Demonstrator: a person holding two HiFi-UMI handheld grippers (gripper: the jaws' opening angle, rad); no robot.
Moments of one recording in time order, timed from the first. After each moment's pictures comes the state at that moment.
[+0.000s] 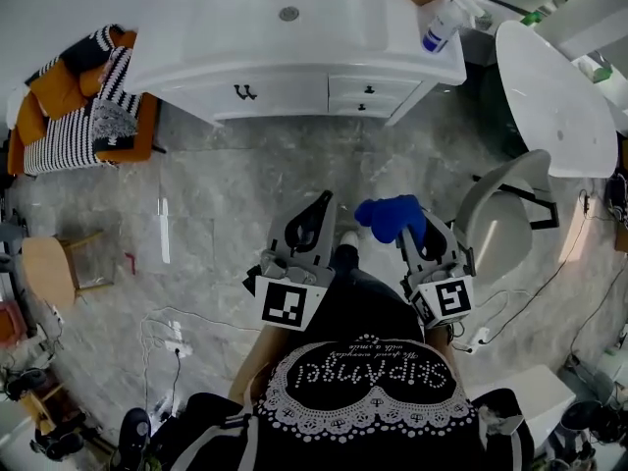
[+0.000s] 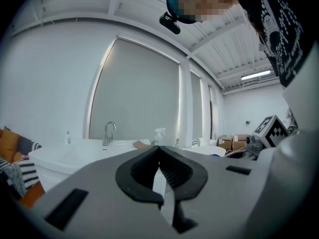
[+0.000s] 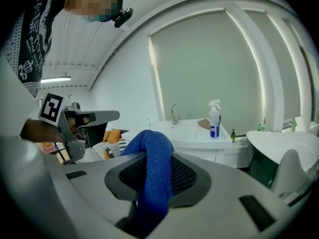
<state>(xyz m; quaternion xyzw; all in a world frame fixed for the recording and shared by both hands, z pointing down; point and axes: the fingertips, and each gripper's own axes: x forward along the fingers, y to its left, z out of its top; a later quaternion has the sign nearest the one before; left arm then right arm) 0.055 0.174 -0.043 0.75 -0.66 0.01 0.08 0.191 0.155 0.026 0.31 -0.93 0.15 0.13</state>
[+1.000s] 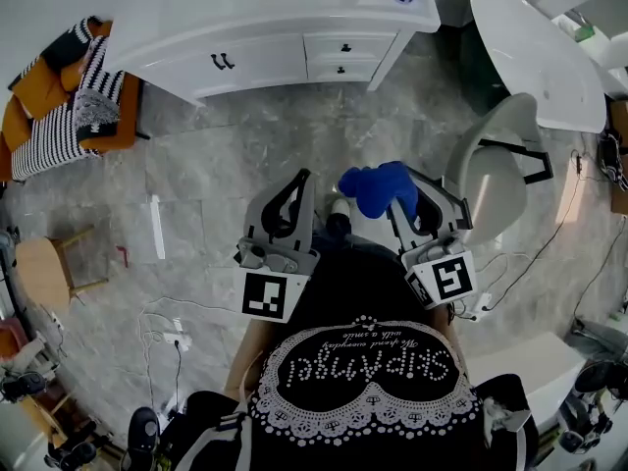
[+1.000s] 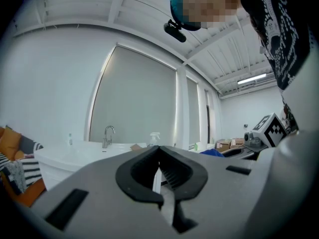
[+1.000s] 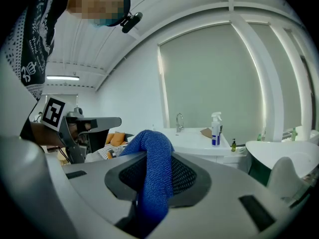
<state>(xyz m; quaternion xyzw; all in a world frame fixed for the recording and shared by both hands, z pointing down) 0.082 0.254 -0.051 0.75 -0.66 -0.01 0.07 0.214 0.226 0.000 0.30 -0.94 0.09 0.10</state>
